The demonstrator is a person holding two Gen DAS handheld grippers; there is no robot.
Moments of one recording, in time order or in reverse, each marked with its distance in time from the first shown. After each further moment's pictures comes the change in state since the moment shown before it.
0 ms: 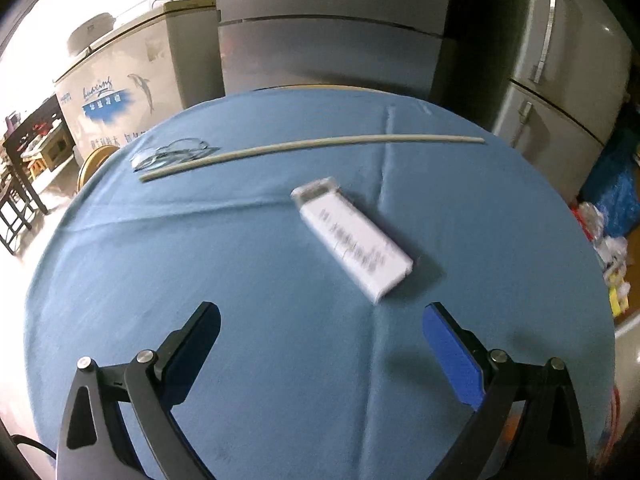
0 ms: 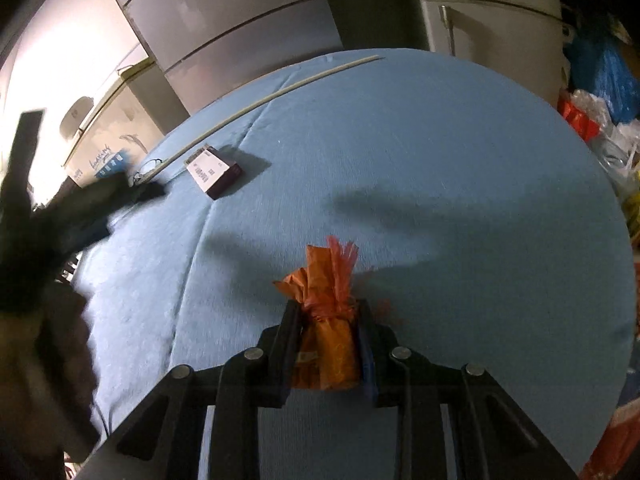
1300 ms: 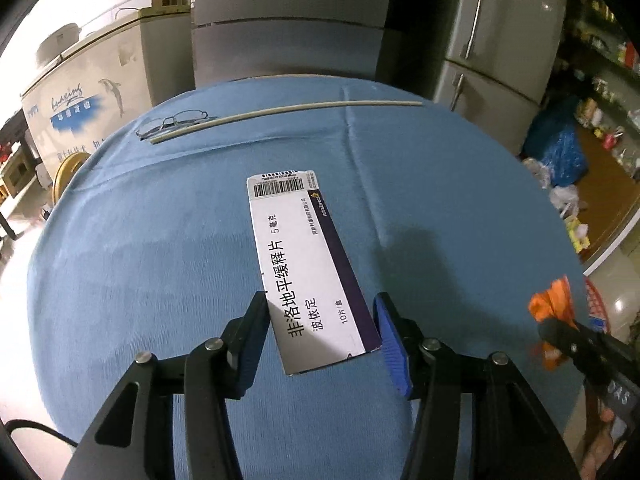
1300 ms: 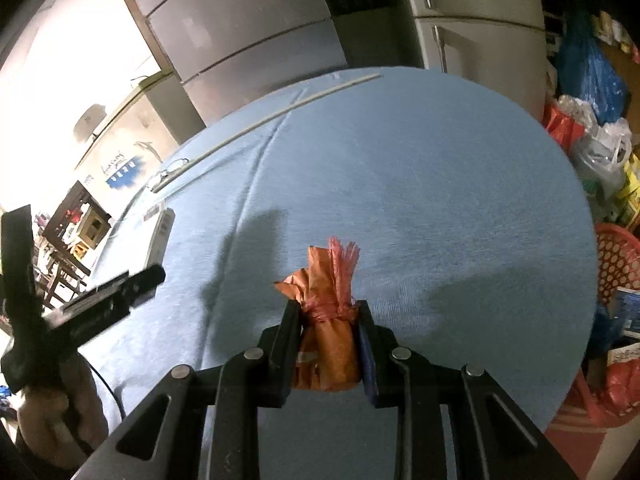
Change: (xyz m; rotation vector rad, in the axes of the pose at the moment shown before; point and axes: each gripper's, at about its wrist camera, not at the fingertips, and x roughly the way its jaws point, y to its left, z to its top) left arm -0.137 0.083 -0.086 0.127 -0.022 -0.199; right arm -0.060 0.030 -0.055 -0.012 -0.085 0.001
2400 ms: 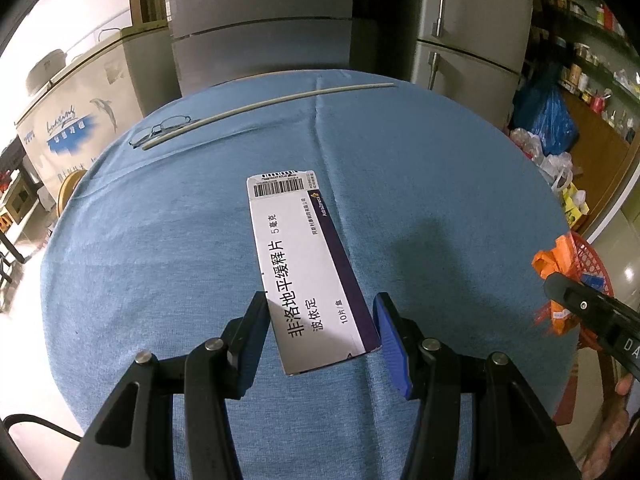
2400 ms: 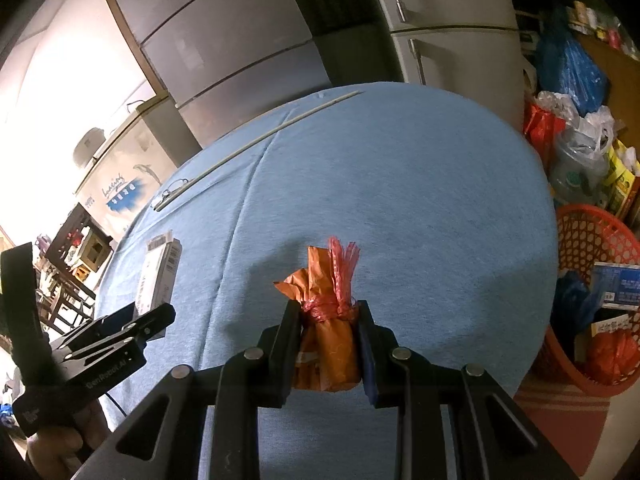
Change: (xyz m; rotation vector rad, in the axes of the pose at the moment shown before) left arm 0.005 -0.033 -0.028 0.109 0.027 0.043; right arm -0.033 -0.020 -0.016 0.063 -0.052 0.004
